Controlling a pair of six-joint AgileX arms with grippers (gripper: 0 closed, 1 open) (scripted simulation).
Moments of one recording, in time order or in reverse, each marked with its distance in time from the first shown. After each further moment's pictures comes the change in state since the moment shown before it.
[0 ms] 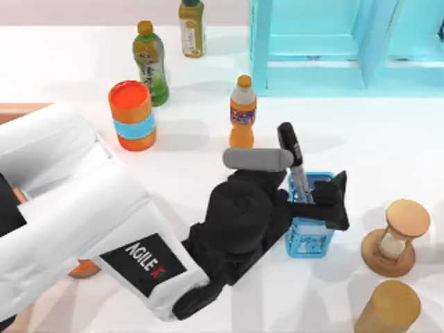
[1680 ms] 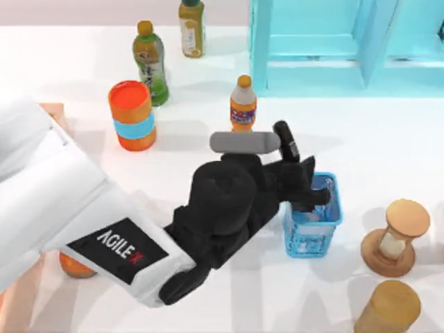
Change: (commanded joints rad) left arm 0.062 -0.082 -0.031 -0.064 0.043 0.018; right arm 0.000 0.000 0.000 0.000 0.000 0.000
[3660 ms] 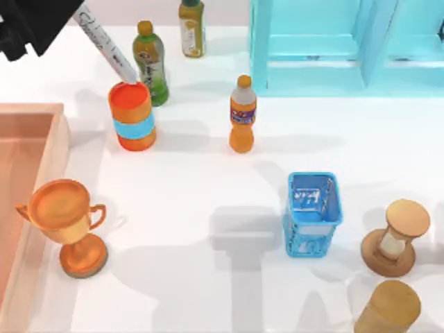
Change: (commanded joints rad) left arm 0.912 -0.498 0.097 -0.065 1.293 0.095; right arm 0.000 0.000 0.000 0.000 0.000 0.000
